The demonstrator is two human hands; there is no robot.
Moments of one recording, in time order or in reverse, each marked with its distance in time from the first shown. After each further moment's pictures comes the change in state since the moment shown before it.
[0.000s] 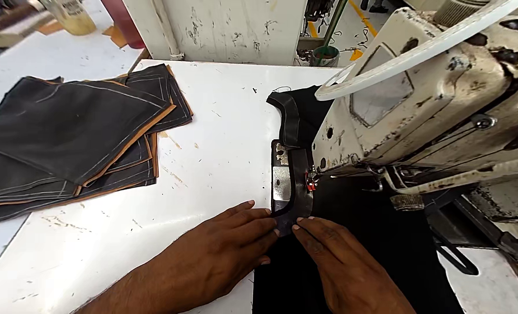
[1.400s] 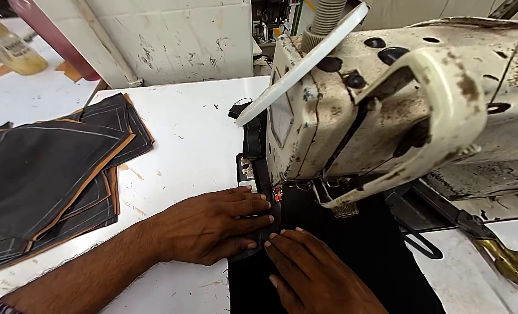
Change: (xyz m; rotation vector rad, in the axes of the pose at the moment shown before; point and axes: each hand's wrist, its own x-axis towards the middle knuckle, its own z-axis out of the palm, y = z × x) left_hand 0.069 -0.067 -0.006 -0.033 -0.214 0.309; right_hand -0.003 -0.002 0.000 0.012 0.013 0.002
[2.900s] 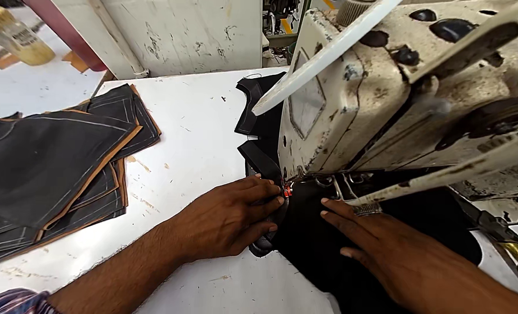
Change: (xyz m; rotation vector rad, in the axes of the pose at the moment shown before) left_hand 0.015 0.015 0.006 0.042 0.142 -0.171; right_hand -0.016 0.076 -0.053 -0.193 -0.236 -0.008
